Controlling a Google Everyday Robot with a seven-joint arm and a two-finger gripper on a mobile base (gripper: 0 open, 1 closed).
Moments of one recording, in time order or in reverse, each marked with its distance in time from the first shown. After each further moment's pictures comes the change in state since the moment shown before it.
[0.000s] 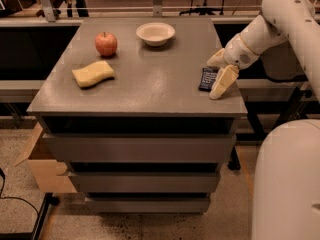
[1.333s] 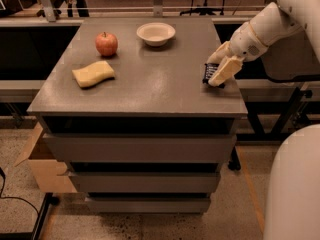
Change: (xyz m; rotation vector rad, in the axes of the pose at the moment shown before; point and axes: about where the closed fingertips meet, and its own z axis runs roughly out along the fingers) arm -0.022 0.011 -0.037 0.047 -0.049 -0.055
